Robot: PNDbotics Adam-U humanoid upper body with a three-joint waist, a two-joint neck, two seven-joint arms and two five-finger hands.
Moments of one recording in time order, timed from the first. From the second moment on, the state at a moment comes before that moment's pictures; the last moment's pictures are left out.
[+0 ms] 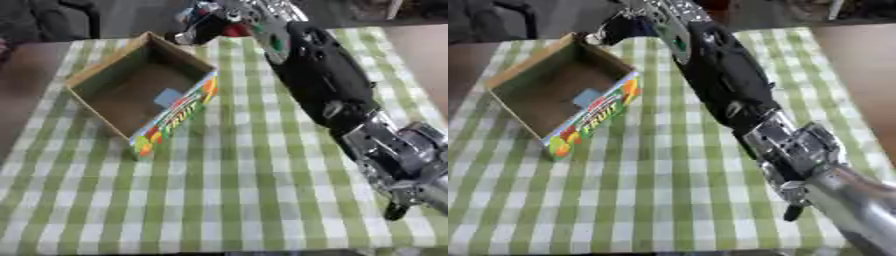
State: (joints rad) left arm -0.34 0.12 -0.08 -1.98 0.13 -0.02 0.10; right arm -1.06 -0.36 0.20 -1.12 0.70 -0.33 0.13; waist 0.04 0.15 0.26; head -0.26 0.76
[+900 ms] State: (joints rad) left arm -0.30 0.13 -0.04 -1.98 0.10 -0.03 0.15; right arm -0.48 -0.43 0.06 -1.84 -0.09 -0.10 -0.14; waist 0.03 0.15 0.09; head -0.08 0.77
